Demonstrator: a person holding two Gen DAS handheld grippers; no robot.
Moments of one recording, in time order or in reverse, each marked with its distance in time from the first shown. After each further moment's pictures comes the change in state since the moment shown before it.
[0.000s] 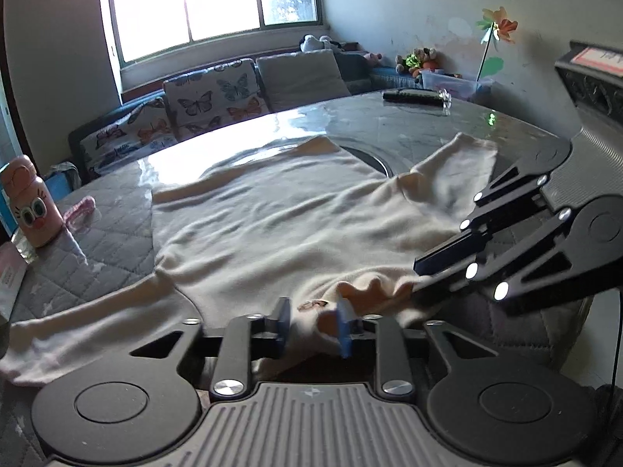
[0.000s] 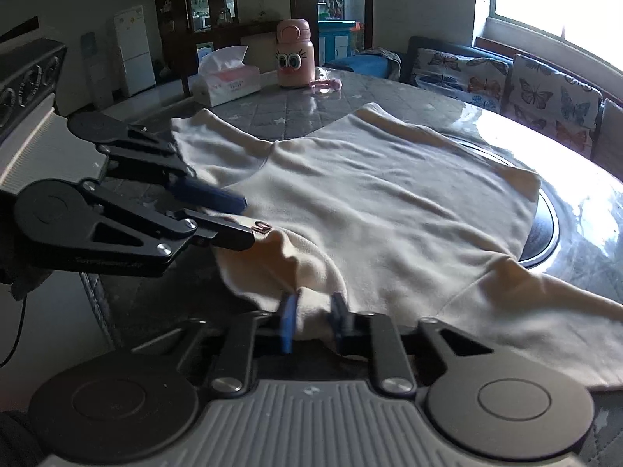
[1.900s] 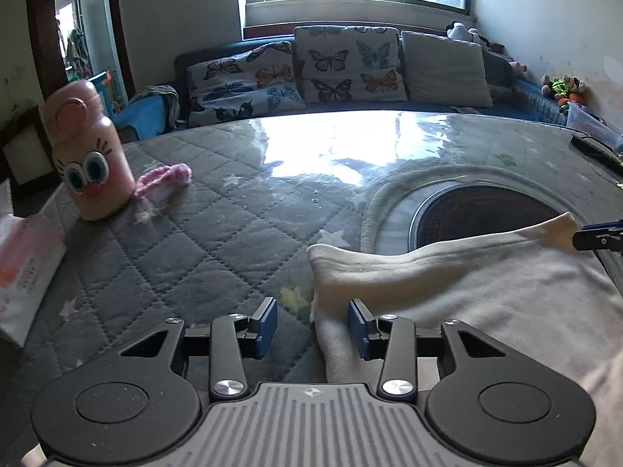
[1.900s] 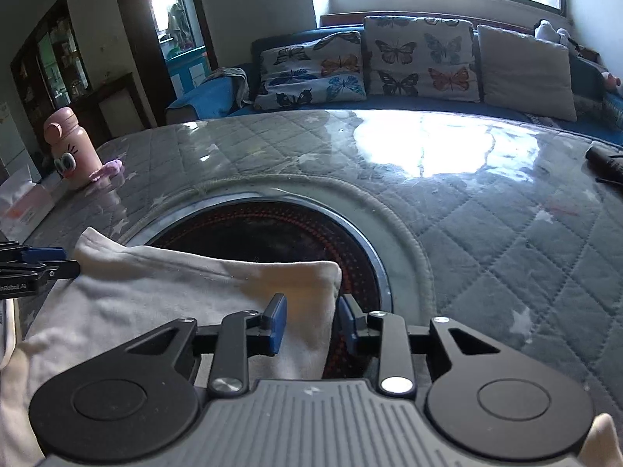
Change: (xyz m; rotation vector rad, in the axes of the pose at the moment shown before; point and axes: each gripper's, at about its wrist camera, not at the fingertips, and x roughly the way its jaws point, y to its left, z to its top) left arm 0.136 0.160 0.080 -0.313 0.104 0.255; right arm 0.090 -0.225 0.064 0.404 -0.030 -0.204
